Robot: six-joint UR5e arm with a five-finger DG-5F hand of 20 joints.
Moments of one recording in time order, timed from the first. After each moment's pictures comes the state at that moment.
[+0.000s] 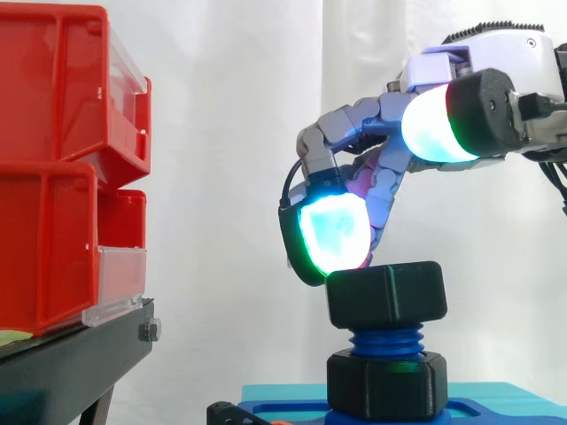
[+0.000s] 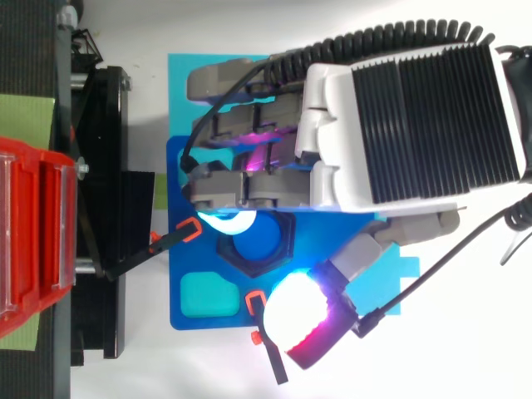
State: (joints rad) arm 0.07 -2.23 -1.06 -3.04 -1.77 -1.43
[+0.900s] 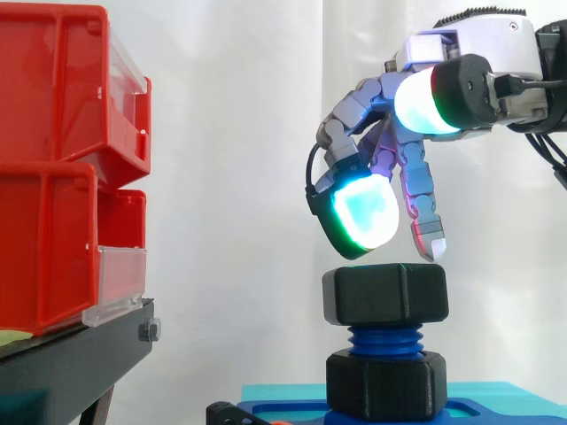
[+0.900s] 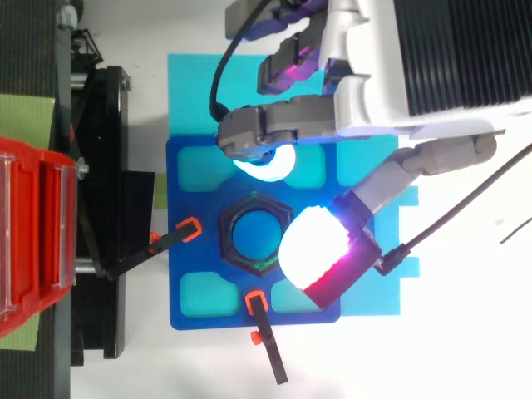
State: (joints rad) arm 0.01 -2.22 -0.98 -3.13 -1.81 -1.49
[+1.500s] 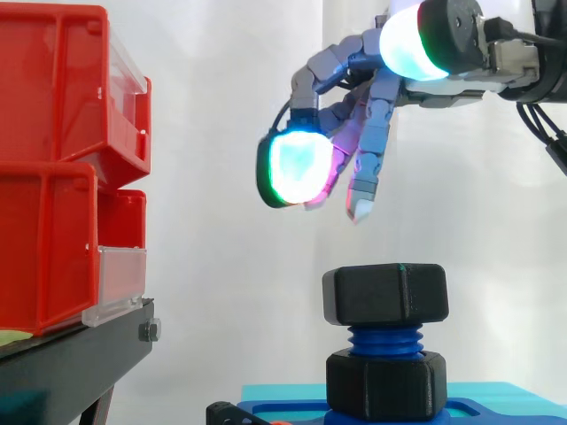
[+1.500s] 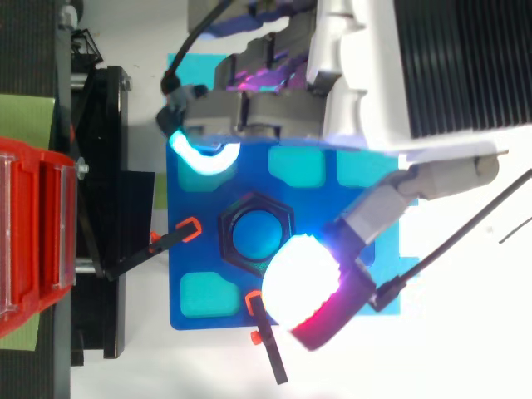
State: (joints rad) arm 0.04 -2.23 -0.94 -3.11 -1.80 -1.48
